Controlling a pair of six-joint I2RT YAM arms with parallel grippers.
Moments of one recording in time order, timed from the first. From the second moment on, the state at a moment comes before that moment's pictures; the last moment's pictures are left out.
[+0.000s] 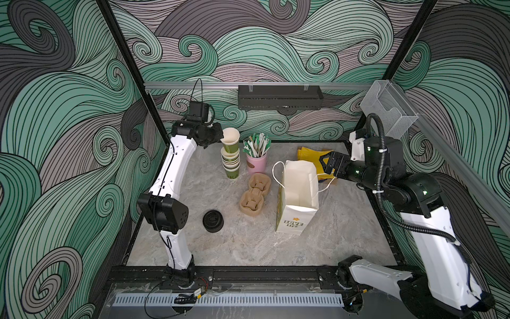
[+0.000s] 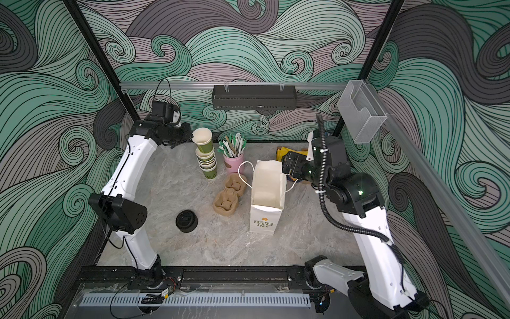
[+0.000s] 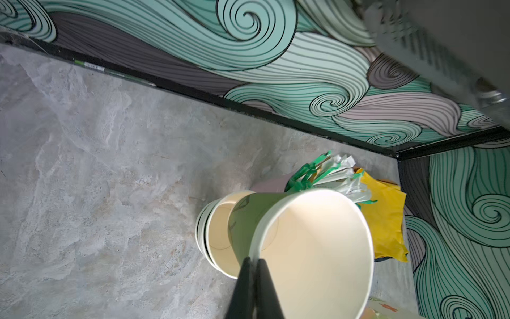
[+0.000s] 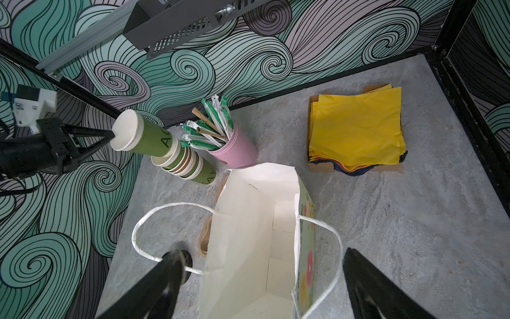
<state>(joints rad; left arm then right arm) -0.17 1.85 2.14 -1.04 0.14 -0.44 0.41 1.15 1.74 -1.19 0.08 0.51</state>
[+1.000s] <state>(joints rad) -0.62 0.96 1.10 -1.08 0.07 -0.76 0.41 1.20 1.72 -1.15 0.06 0.48</state>
